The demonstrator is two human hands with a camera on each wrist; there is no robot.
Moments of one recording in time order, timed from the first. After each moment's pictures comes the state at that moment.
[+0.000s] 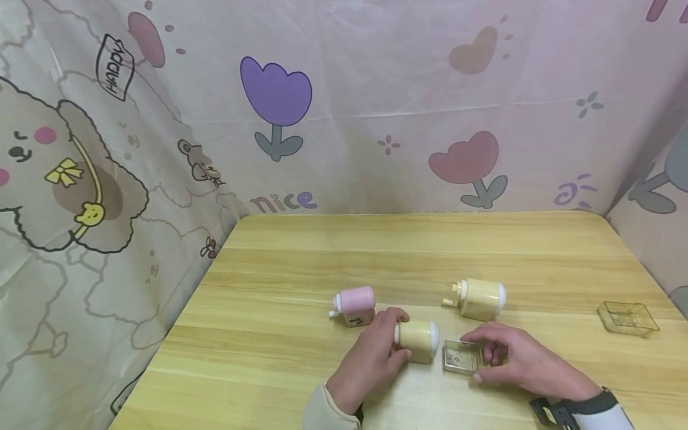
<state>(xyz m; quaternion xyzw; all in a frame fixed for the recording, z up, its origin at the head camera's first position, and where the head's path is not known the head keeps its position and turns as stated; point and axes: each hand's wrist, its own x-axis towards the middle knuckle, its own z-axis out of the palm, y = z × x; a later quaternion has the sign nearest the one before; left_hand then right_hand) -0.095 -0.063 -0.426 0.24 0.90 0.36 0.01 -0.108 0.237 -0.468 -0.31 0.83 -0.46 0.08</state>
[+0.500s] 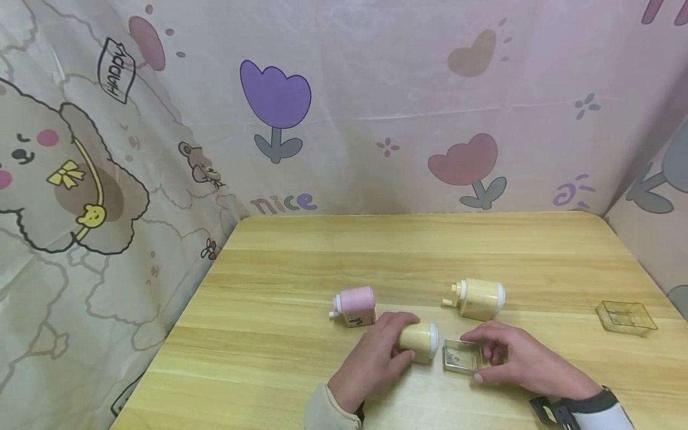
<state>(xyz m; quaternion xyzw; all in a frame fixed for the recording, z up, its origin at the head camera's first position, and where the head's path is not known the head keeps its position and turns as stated) -0.096 -0.062 -0.431 0.27 0.89 0.36 0.00 -0.106 0.237 -0.463 -0.31 0.84 -0.45 0.08</state>
